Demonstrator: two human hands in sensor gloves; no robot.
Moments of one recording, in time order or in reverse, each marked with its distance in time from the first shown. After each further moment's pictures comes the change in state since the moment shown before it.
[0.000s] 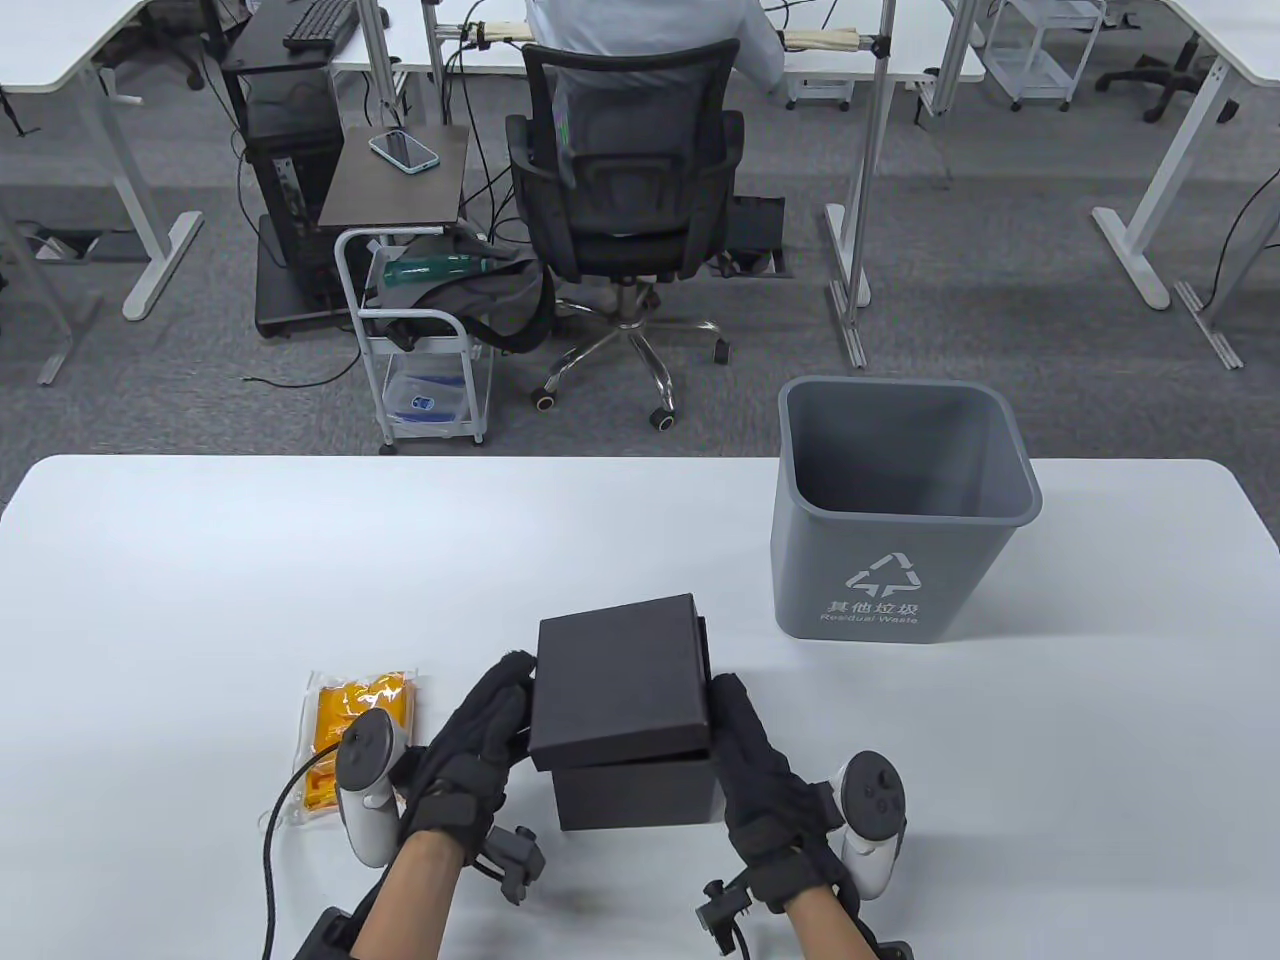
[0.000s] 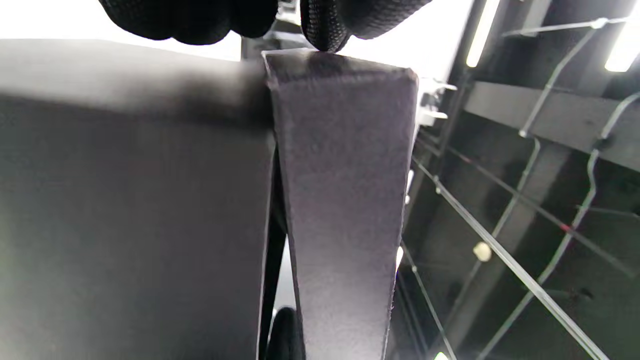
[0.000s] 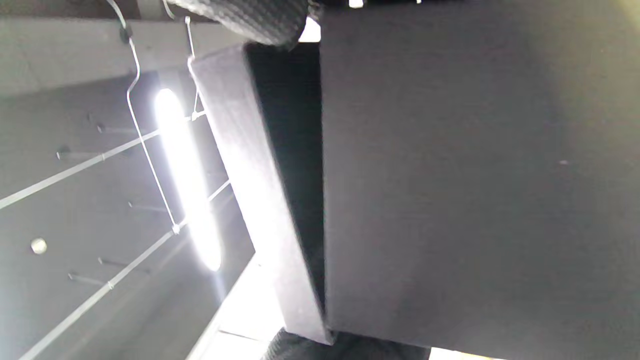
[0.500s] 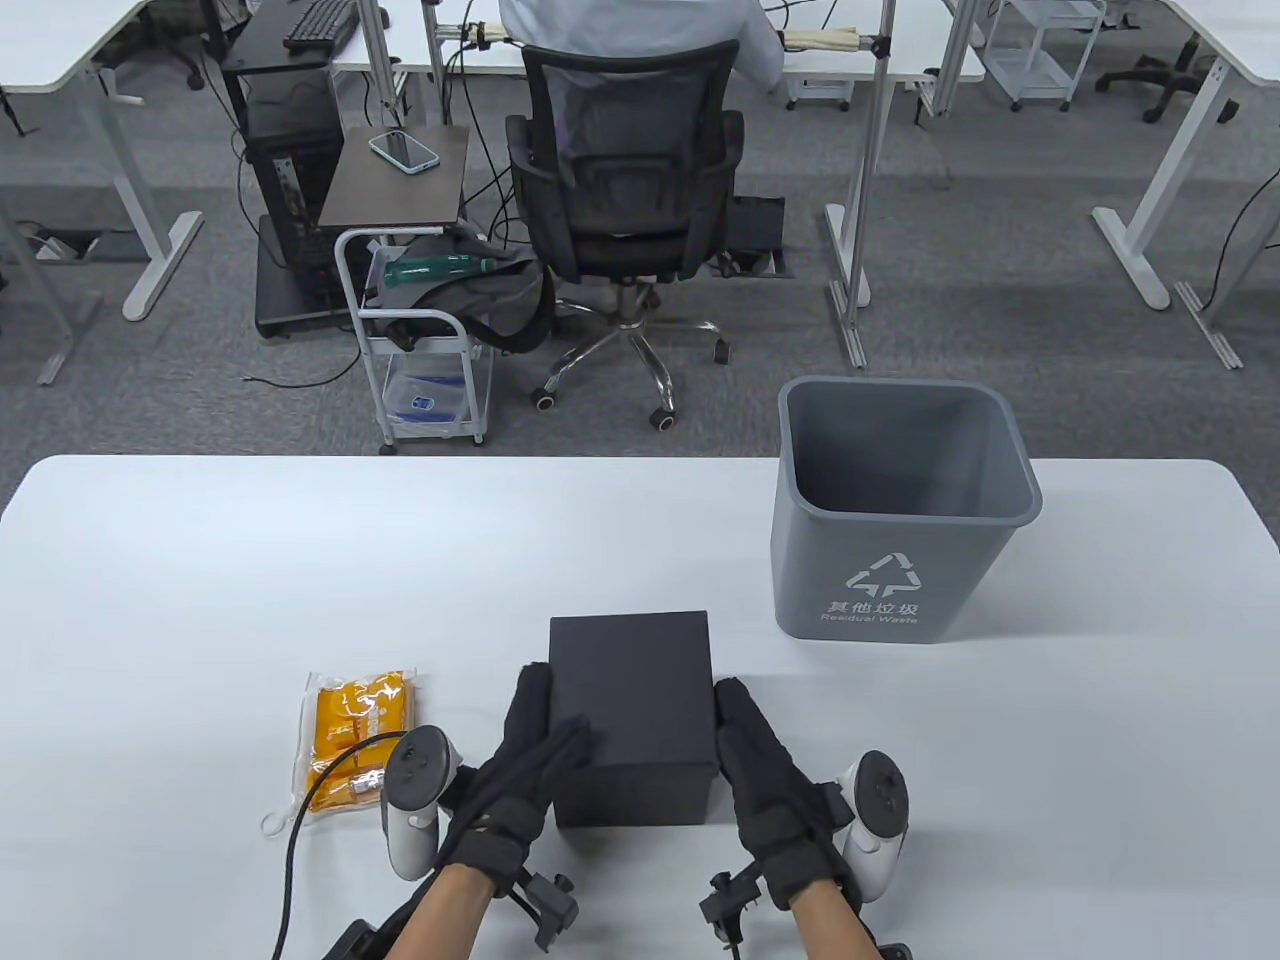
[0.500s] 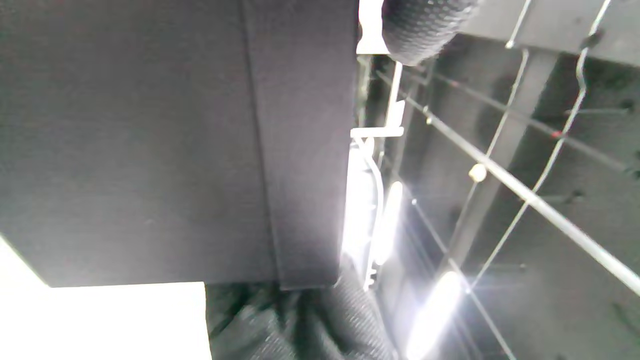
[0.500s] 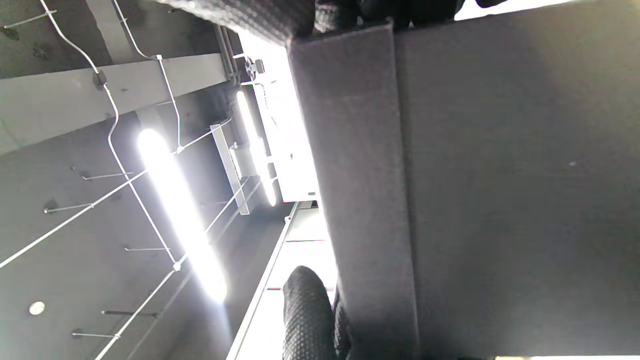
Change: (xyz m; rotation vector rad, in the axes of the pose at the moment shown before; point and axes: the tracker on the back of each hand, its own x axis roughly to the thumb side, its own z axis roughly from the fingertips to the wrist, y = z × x) left_hand -0.006 -0.040 0.012 -0.138 -0.010 -0.171; right_hand -0.008 -0.007 -0.002 -0.032 0.064 -0.067
